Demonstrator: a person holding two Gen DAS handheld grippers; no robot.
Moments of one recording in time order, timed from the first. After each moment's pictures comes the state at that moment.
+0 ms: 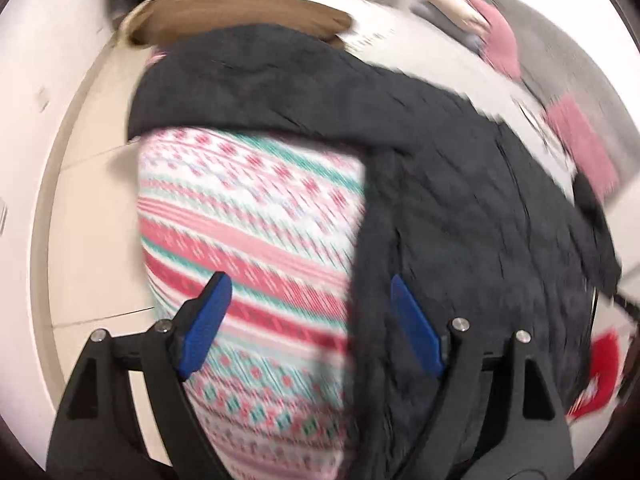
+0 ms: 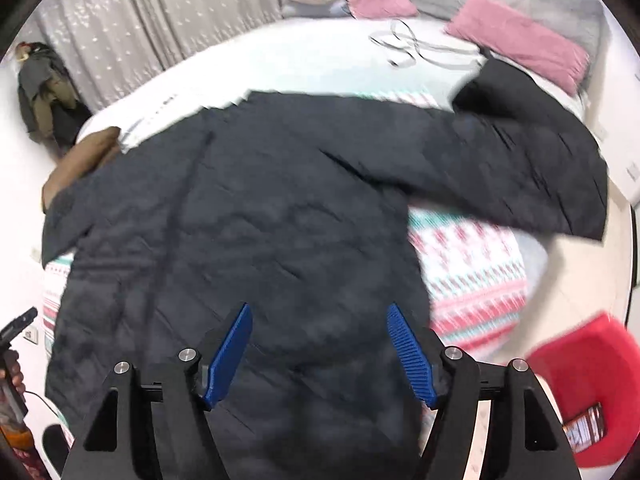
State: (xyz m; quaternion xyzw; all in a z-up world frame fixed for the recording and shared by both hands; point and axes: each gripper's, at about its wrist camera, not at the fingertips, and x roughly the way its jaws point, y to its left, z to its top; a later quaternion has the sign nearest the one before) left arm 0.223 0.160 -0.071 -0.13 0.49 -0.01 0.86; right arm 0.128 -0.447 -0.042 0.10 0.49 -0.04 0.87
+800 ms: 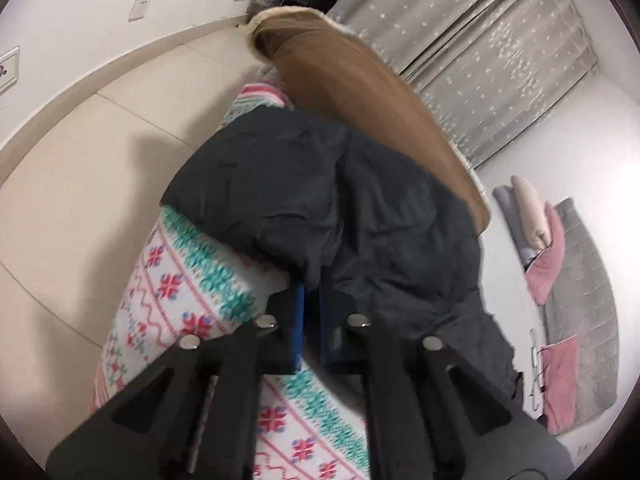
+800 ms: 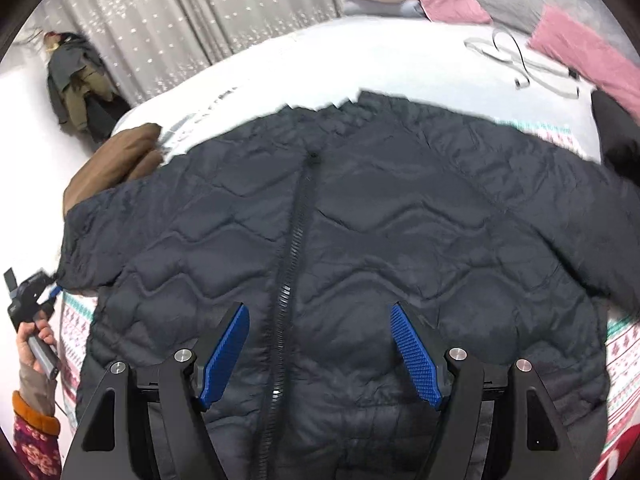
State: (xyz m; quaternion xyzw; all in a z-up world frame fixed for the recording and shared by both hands) left arm 0.347 0.277 -0.133 -0.38 0.31 0.14 0.86; right arm 0.283 -0.327 -0.101 0.12 0.48 0.04 0.87
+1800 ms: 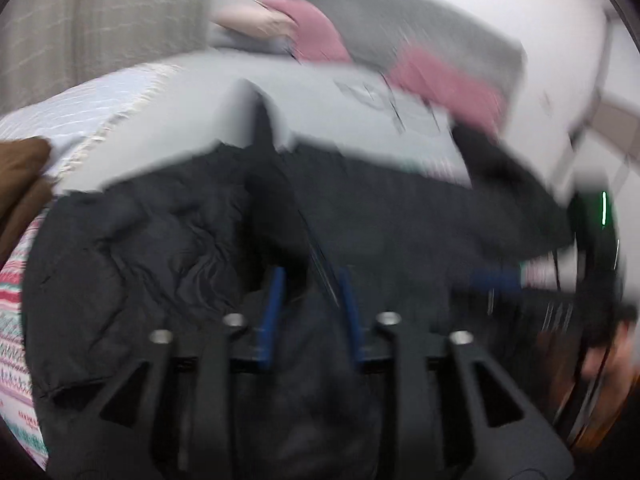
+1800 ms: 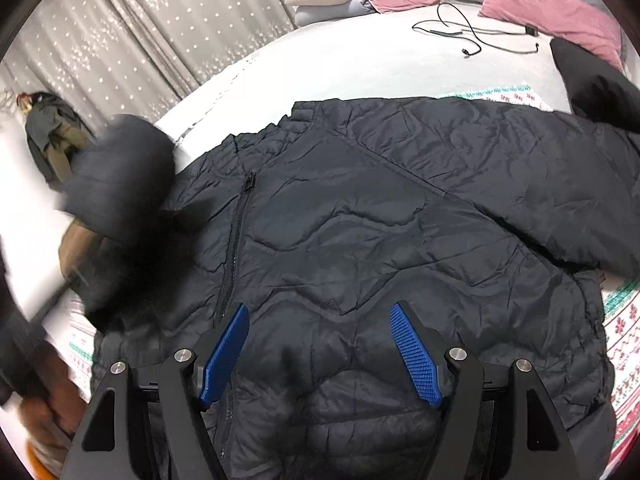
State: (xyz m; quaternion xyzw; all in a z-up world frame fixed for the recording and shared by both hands) left arm 0.342 -0.132 -0.071 0.04 0.38 -0.31 0.87; right arm 0.278 -0.396 -0.110 0.20 0.45 0.01 0.87
